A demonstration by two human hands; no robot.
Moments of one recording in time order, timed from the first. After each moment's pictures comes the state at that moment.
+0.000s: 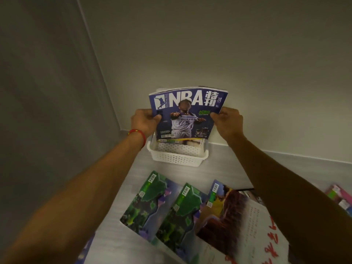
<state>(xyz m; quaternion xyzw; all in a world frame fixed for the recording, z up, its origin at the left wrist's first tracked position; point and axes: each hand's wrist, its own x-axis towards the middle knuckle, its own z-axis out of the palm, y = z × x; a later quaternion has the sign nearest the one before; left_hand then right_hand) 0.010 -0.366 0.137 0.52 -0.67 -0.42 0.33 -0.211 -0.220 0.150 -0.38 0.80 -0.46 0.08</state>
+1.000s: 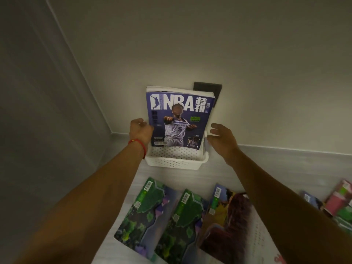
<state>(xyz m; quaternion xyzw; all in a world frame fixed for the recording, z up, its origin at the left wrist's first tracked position) -0.022 -0.391 0.071 0.56 -0.48 -0.57 0.36 -0.218 -0.220 0.083 -0.28 0.81 -0.43 0.27</state>
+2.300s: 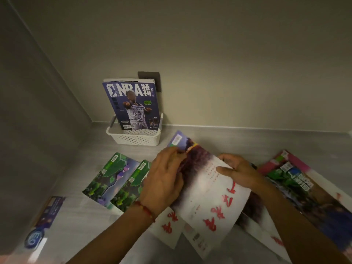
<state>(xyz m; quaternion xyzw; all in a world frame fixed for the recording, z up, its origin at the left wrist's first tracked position) -0.050 0.001 0.122 0.24 -0.92 -0.16 0.26 -0.305 0.117 0.095 -0.43 0.72 -0.38 0.40</state>
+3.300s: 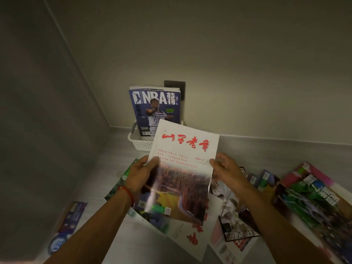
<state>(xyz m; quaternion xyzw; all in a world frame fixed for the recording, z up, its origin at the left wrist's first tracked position) 0.040 -0.114 0.115 0.48 -0.54 -0.65 0.25 -0.209 0.025 0.092 -0.29 0.72 -0.49 0.39</state>
